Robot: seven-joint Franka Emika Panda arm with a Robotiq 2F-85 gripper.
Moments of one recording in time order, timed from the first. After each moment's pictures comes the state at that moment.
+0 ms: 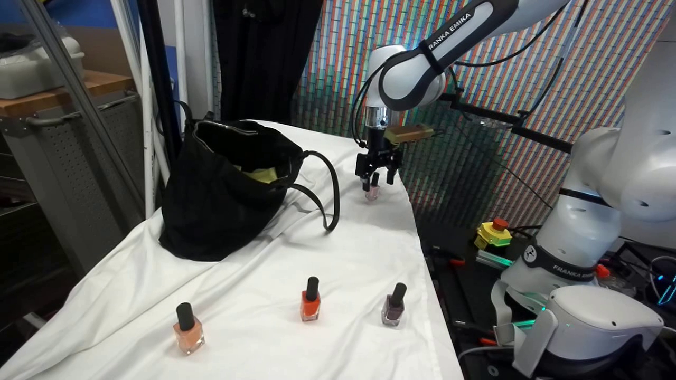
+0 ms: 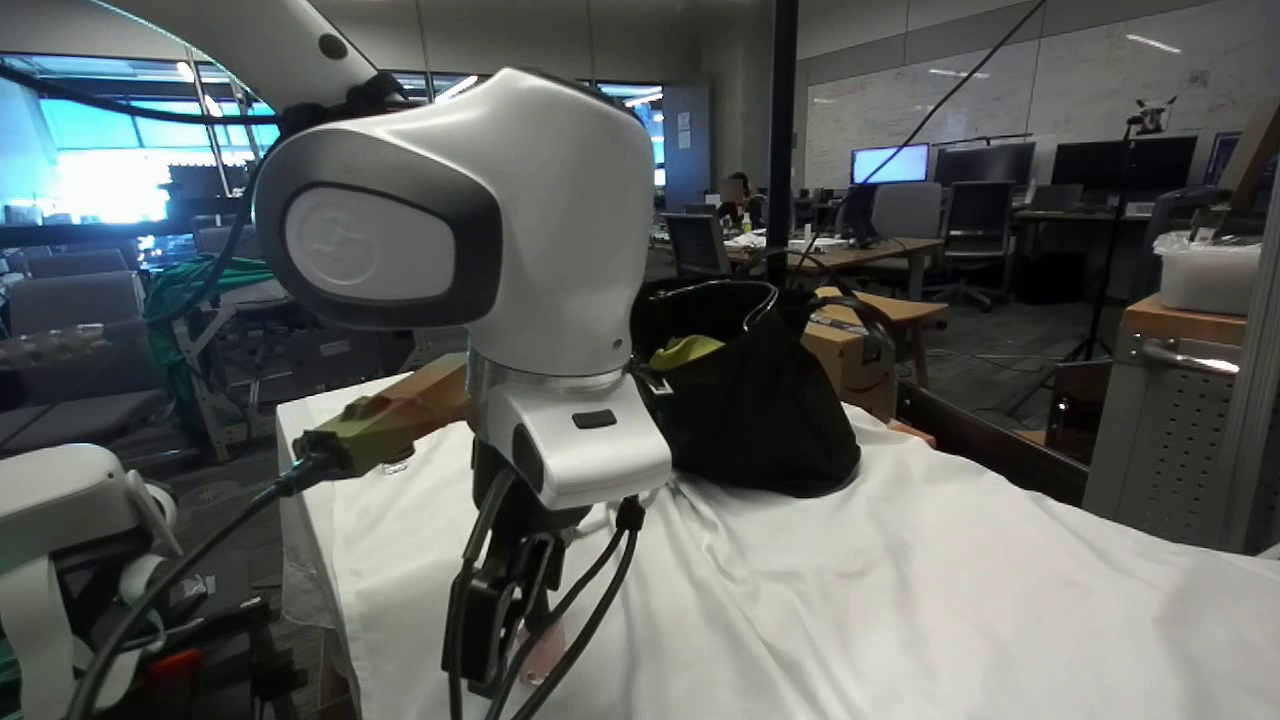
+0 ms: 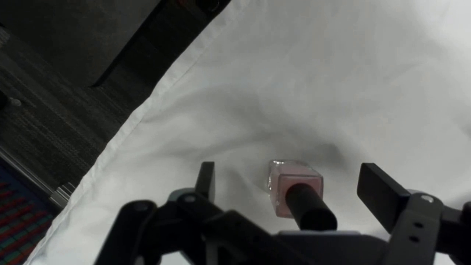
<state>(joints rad) -0.23 0.05 -0.22 -2.42 0.08 2.28 0.30</state>
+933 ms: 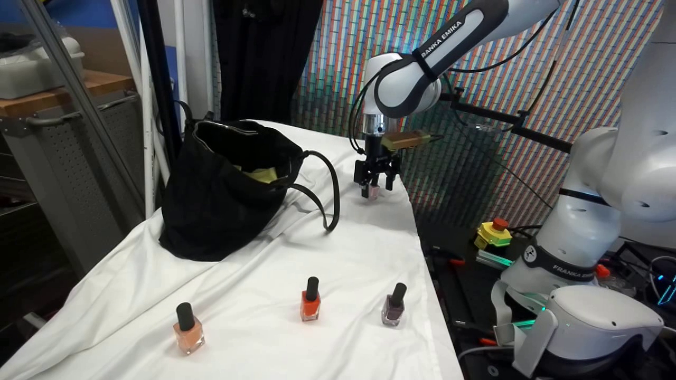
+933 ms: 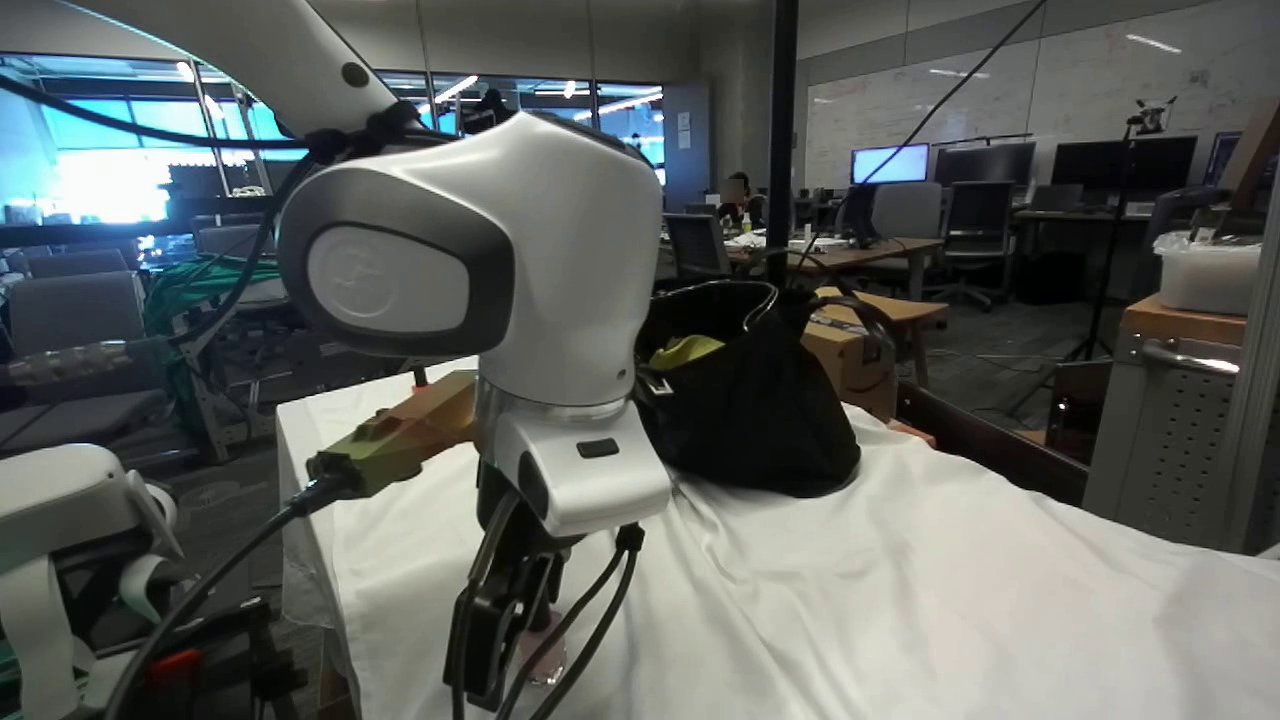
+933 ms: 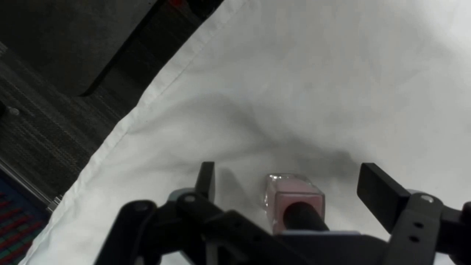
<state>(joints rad) -0.22 0.10 -0.22 -2.41 0.11 2.29 0.30</state>
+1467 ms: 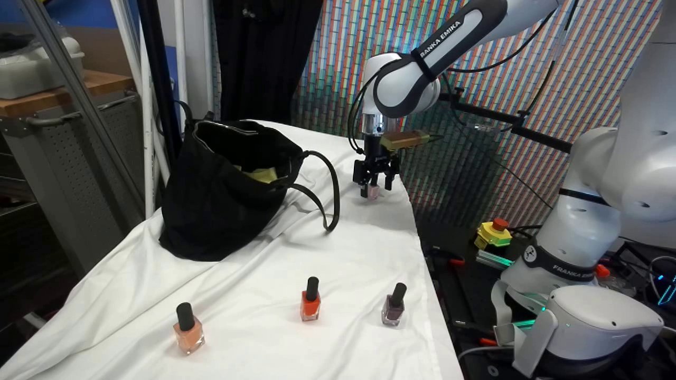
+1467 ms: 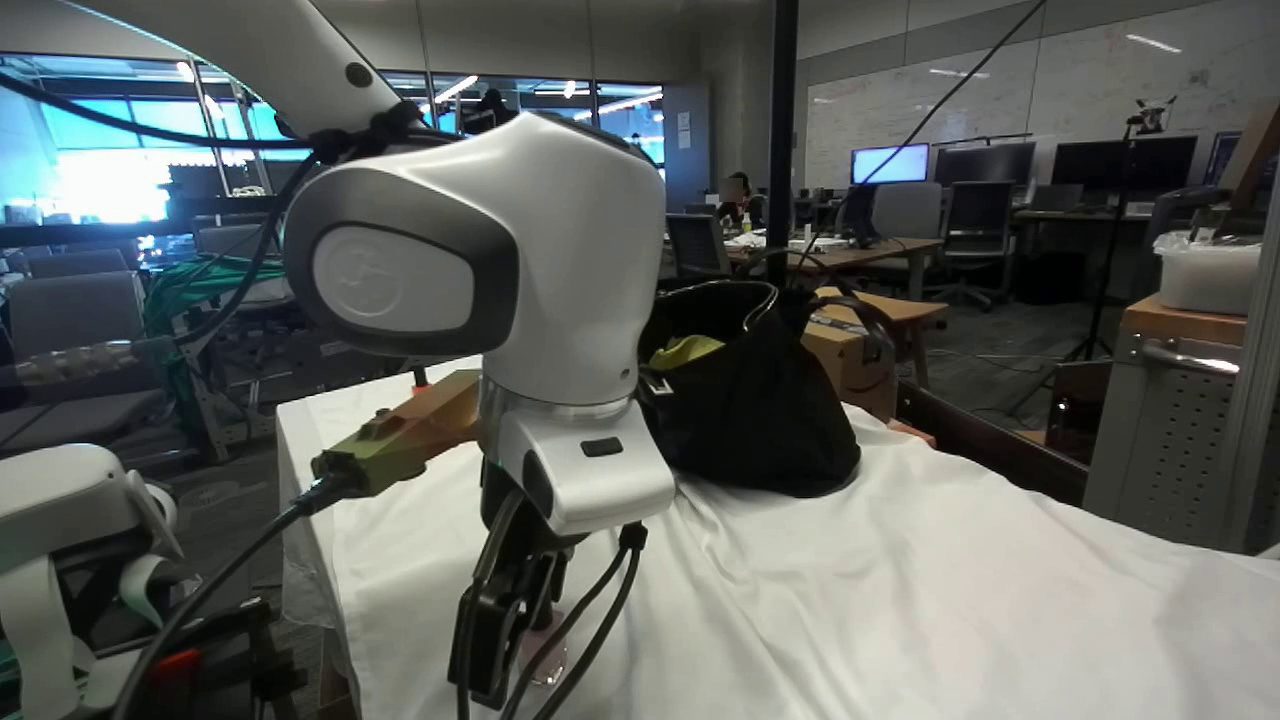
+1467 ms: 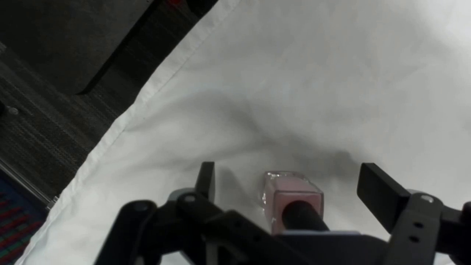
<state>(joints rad) -0.22 0.10 -0.22 -2.40 0.11 2.29 0.30</state>
